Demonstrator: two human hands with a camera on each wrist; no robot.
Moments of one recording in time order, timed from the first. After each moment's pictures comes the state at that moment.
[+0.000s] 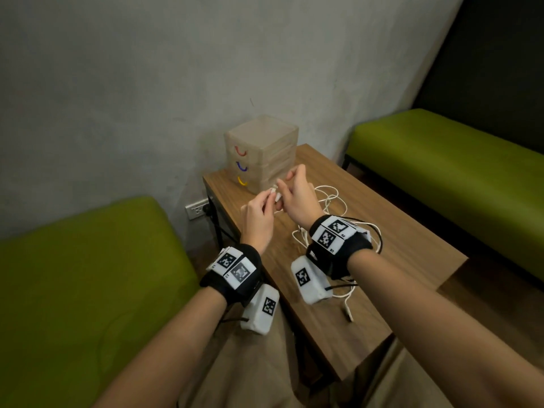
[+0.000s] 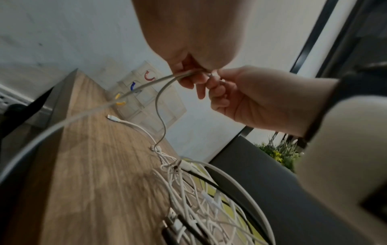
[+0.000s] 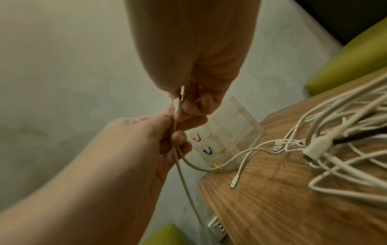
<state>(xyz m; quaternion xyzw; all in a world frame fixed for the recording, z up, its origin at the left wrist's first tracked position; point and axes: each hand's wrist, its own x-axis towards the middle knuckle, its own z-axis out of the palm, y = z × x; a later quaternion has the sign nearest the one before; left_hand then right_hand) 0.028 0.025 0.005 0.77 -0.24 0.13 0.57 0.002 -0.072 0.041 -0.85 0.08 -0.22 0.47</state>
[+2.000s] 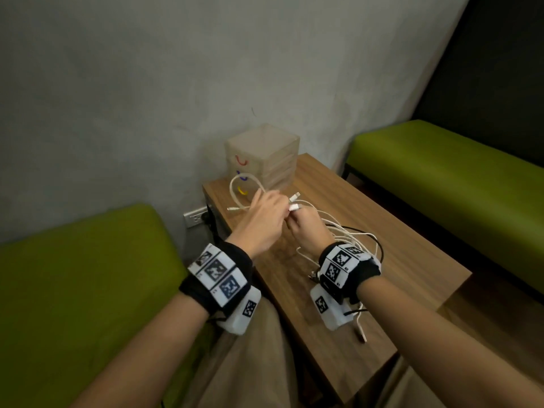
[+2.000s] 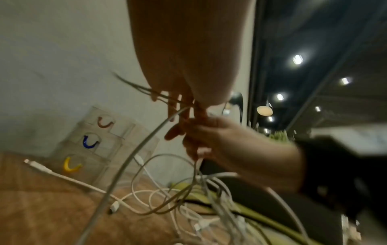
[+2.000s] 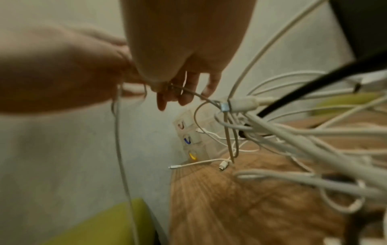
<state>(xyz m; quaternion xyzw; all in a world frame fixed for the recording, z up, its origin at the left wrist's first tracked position) 0.042 0.034 0.044 0.86 -0.46 0.06 0.23 -0.003 -0.095 0.006 -0.94 0.00 -0.20 0.27</state>
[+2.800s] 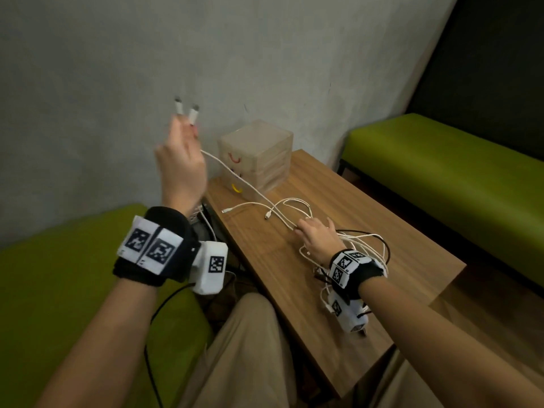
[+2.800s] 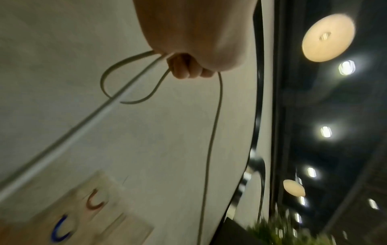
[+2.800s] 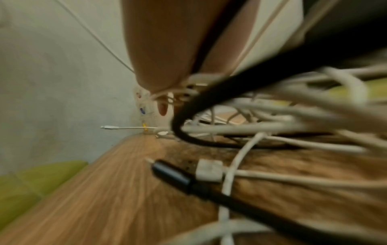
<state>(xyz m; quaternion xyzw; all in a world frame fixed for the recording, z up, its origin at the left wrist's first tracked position) 0.075 0.093 0.124 0.75 -0.23 0.34 0.52 -0.027 -0.132 -0.028 -0.99 0.09 0.01 0.14</state>
